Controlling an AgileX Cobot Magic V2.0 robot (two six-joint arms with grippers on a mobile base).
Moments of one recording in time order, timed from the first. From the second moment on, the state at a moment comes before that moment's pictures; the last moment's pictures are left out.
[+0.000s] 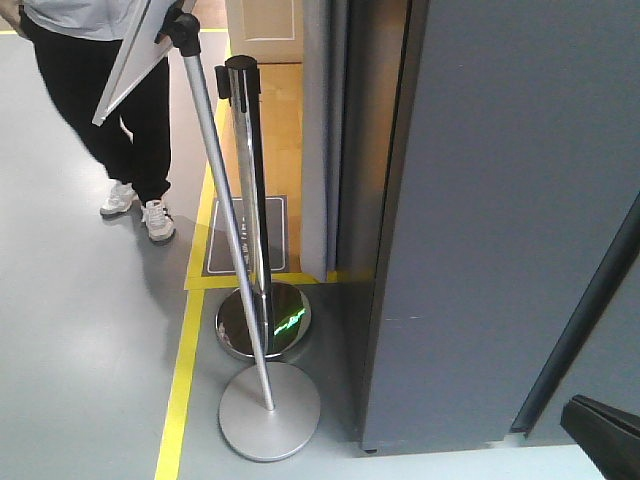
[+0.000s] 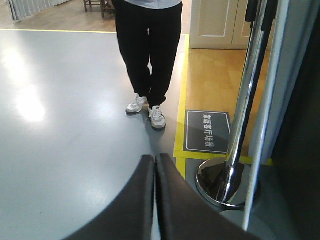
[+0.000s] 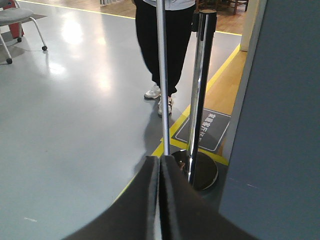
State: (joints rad) left arm 0.08 -0.01 0.03 0.44 0.35 -0.50; right arm 0.01 0.27 -0.32 0.91 0.66 -0.92
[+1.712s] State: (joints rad) left arm 0.12 -0.01 0.03 0.51 0.32 -0.50; right arm 0.01 0.27 -0.32 0.91 0.66 -0.92
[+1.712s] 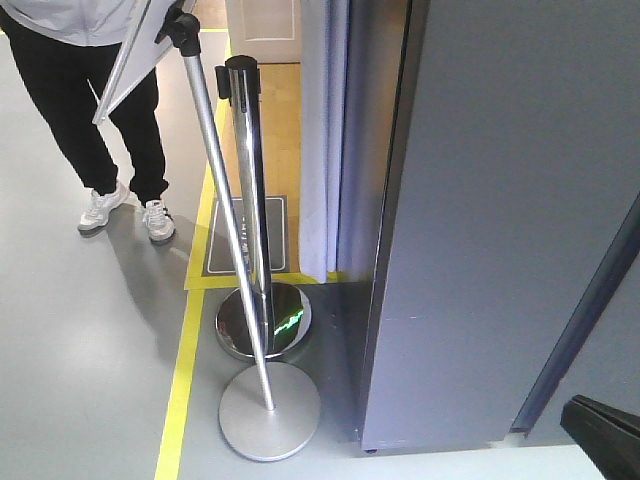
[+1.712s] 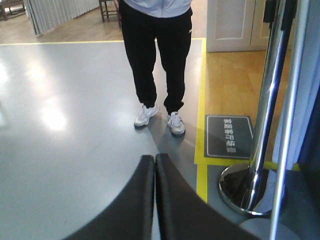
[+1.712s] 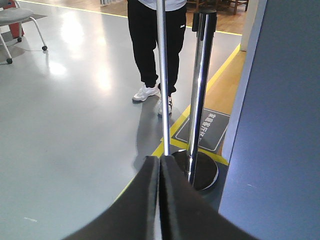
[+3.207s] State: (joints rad) left arm 0.12 -0.01 0.03 0.07 0.16 -0.19; right arm 0.01 0.27 -0.32 0.91 0.66 -0.92
